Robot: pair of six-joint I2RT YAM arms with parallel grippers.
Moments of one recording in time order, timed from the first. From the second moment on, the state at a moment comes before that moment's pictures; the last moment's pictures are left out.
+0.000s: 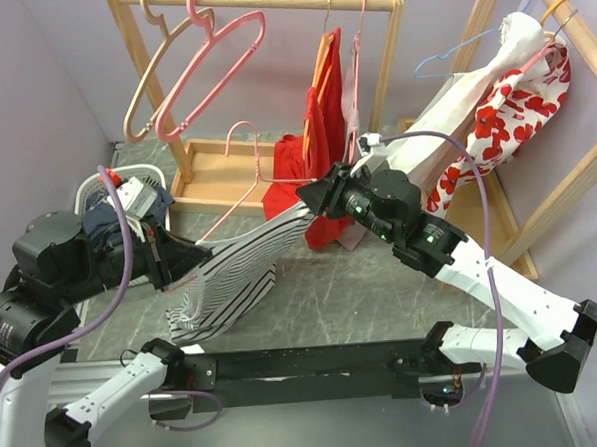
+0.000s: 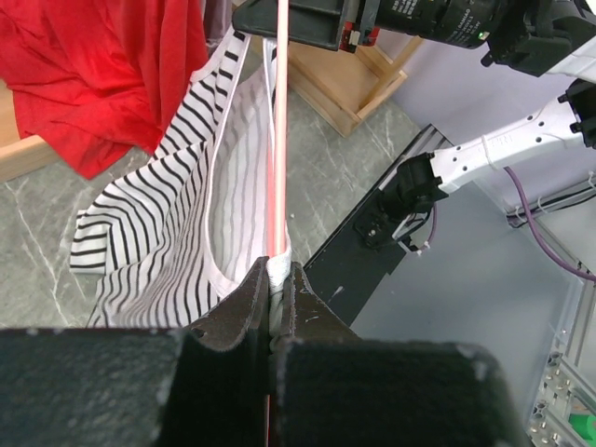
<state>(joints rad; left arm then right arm) -0.49 0.80 1.59 -1.08 0.48 -0.28 0.82 1.09 1.13 -0.17 0.13 0.69</state>
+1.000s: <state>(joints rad) -0.49 0.82 1.57 -1.07 0.34 -0.29 0.83 1.06 1.13 -0.21 0.20 0.68</state>
